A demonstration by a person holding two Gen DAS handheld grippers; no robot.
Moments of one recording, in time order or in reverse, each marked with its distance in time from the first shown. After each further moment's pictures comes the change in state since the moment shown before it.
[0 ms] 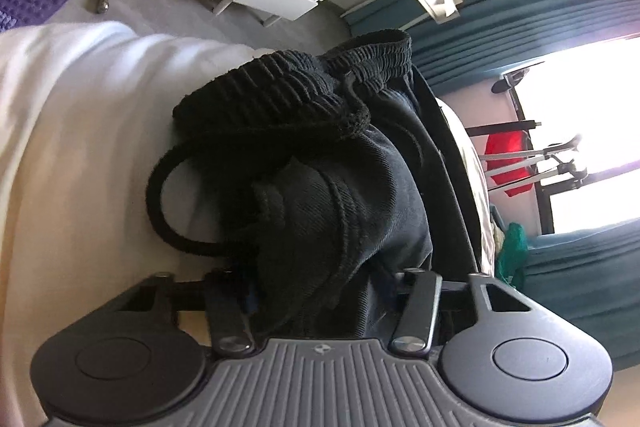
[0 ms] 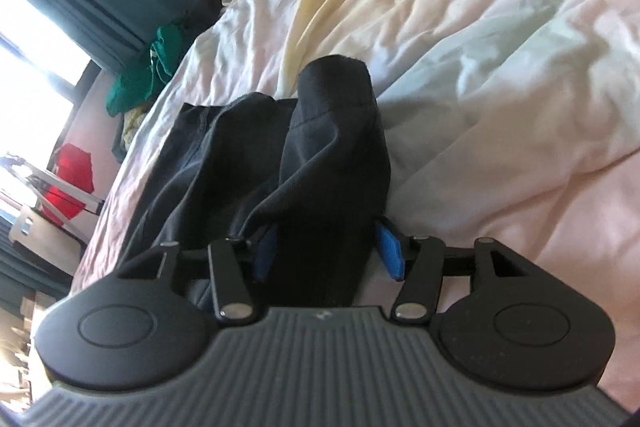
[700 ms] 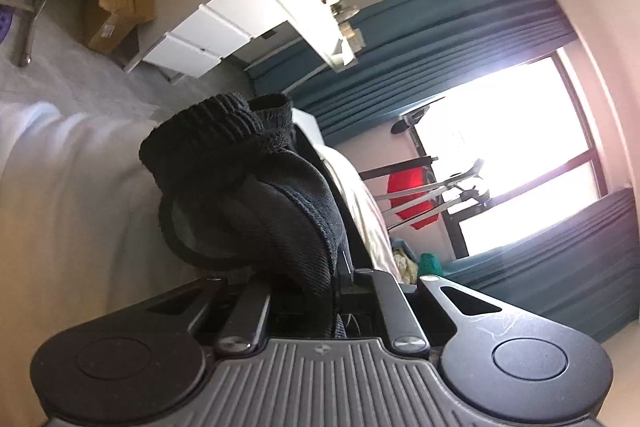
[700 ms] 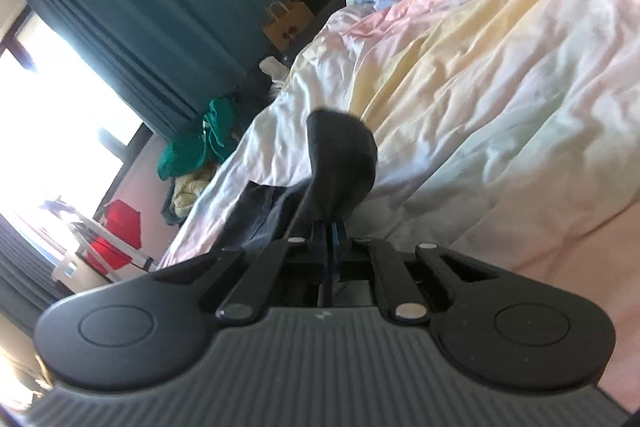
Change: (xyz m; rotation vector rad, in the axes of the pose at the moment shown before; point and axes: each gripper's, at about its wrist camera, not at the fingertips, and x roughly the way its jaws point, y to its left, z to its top) left arm -0.052 -0.030 -0.008 0.087 -0.174 -0.286; right arm -0.070 0.000 0.013 0.013 -0.263 0.127
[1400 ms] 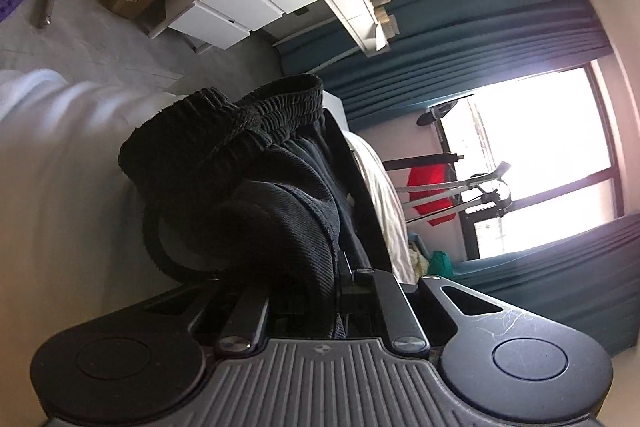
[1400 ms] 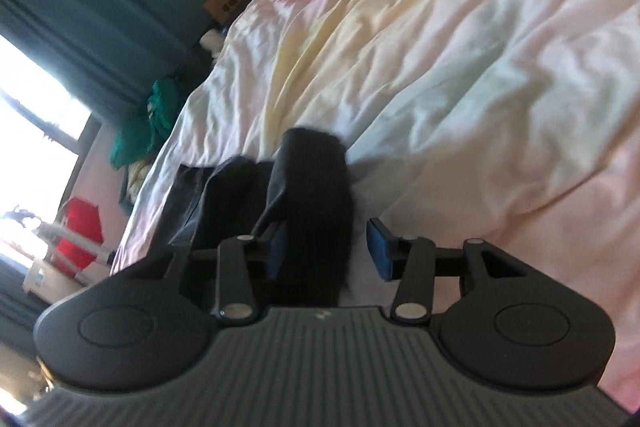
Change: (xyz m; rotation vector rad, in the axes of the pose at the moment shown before) left arm 0.039 0.025 0.015 -0.104 0.071 0.058; right arm 0.042 -0.036 -0.013 0.079 0.183 -0.103
